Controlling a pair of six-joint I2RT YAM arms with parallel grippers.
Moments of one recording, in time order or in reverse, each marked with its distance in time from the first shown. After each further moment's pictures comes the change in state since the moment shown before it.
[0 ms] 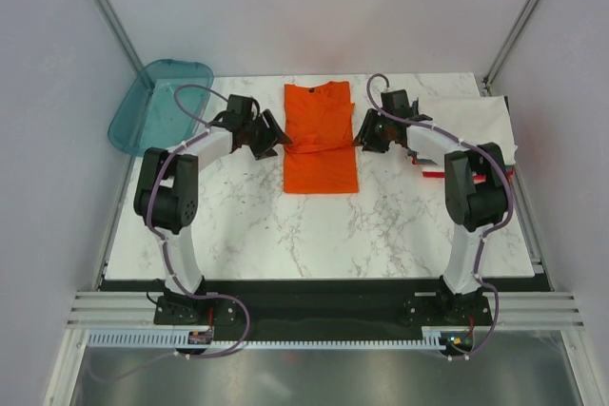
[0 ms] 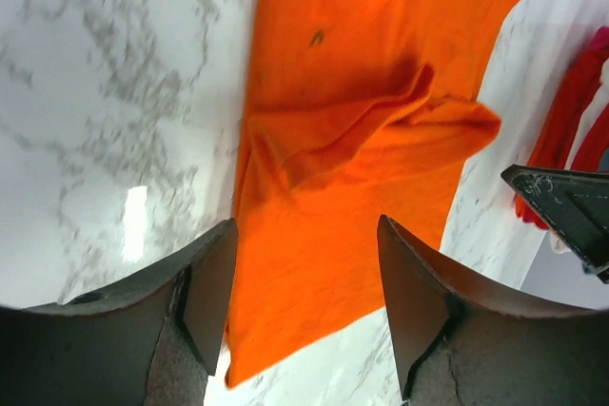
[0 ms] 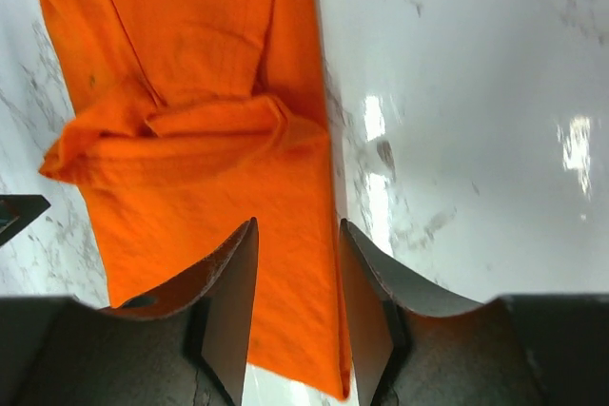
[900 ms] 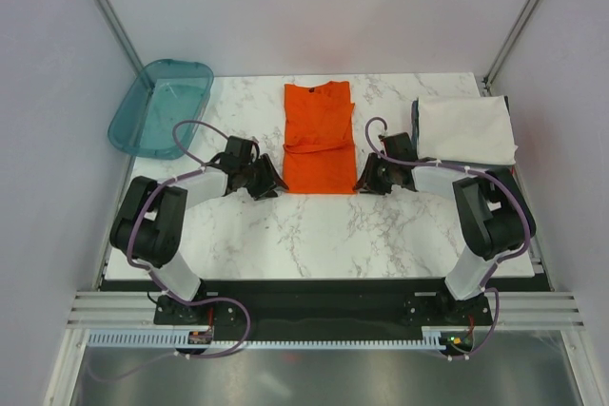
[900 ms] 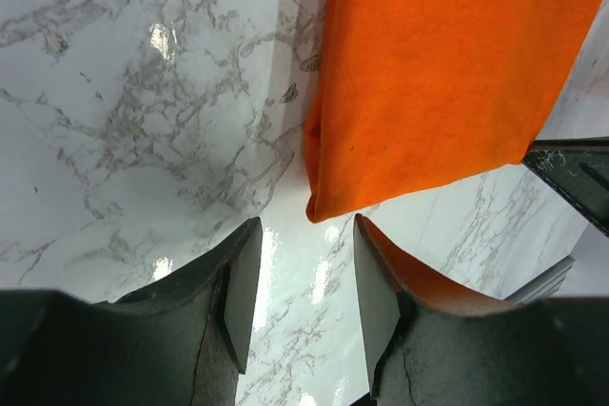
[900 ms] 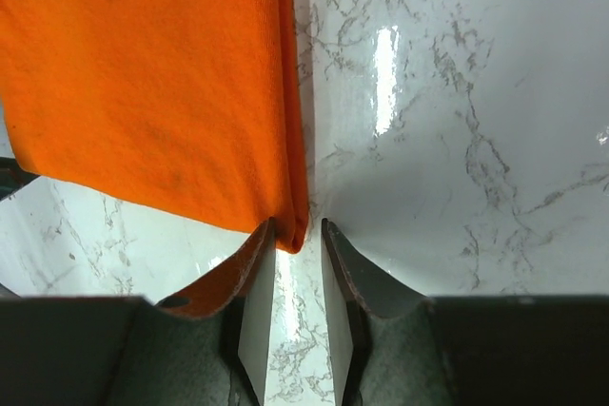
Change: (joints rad) left arm -0.077 -0.307 -0.513 0.116 -0.013 0.018; right arm 0.063 -0.257 -0.525 0.184 -0.092 0.000
